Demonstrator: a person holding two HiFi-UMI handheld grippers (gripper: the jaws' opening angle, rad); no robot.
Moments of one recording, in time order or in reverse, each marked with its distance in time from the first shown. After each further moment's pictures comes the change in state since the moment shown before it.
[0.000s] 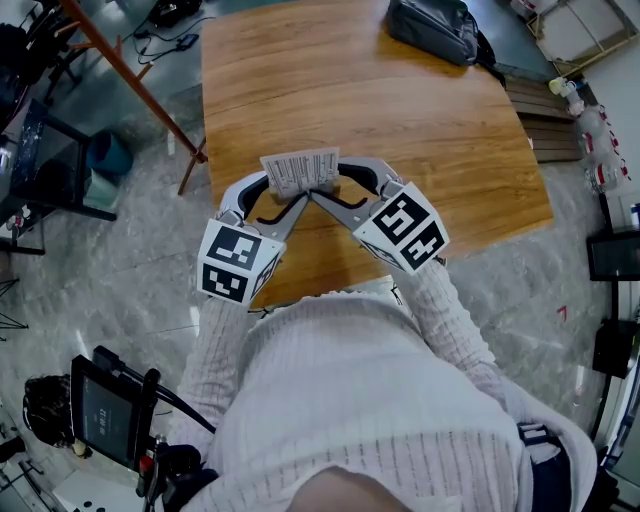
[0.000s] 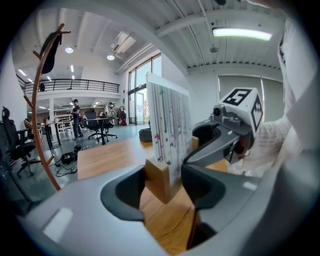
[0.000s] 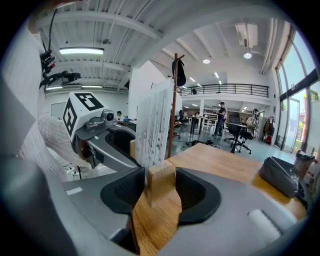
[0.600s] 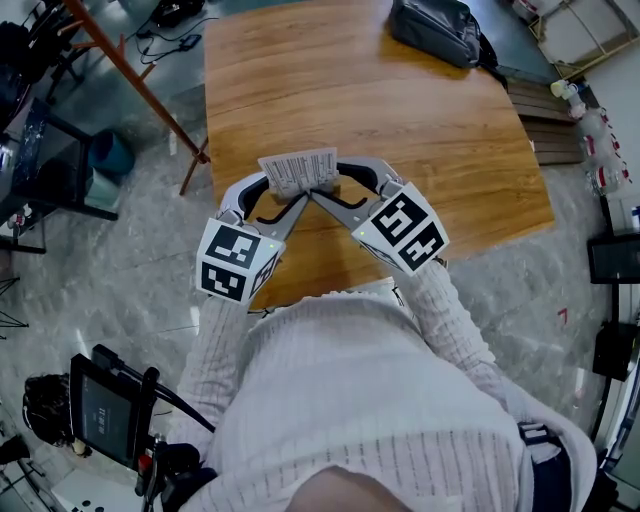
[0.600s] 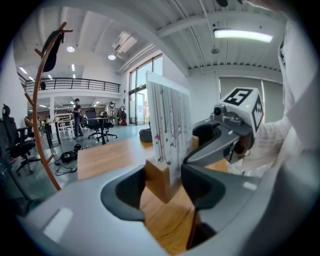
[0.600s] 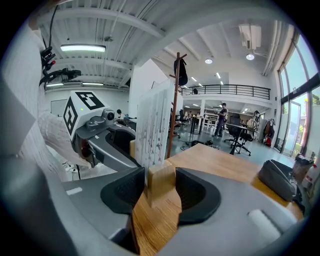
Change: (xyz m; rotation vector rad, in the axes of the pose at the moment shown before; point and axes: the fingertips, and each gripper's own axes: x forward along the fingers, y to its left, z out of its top) left arm 0.000 0.002 -0.001 -0.009 -0.008 -0.003; right arm 0.002 0.000 0.002 -0.024 0.013 -0.007
